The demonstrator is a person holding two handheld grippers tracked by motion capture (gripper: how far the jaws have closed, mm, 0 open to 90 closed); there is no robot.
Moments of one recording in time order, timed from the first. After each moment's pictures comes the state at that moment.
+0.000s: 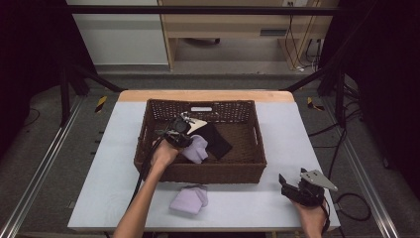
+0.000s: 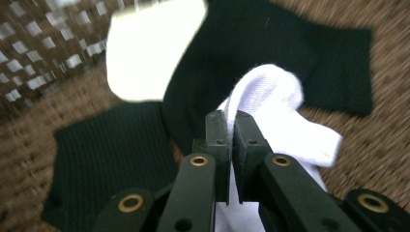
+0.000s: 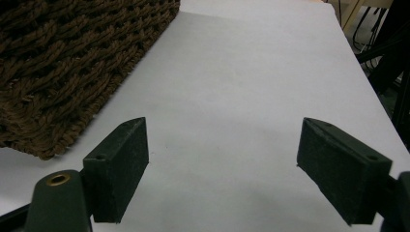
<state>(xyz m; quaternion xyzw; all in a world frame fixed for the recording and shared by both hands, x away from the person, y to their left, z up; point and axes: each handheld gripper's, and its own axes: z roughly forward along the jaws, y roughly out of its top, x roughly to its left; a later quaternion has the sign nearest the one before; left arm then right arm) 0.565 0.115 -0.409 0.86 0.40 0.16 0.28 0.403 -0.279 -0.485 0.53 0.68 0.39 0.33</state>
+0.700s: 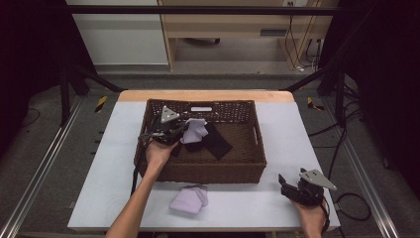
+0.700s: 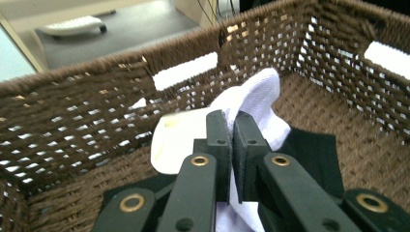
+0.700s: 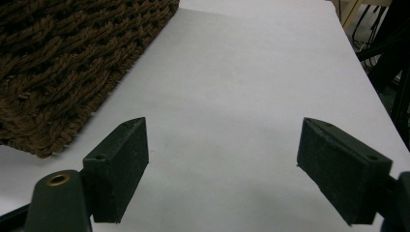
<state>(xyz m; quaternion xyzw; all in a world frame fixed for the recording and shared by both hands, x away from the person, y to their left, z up) 0.544 0.144 -0.385 0.76 0.40 0.24 0.45 0.404 -0.278 -0.485 0.53 0.68 0.39 0.33</state>
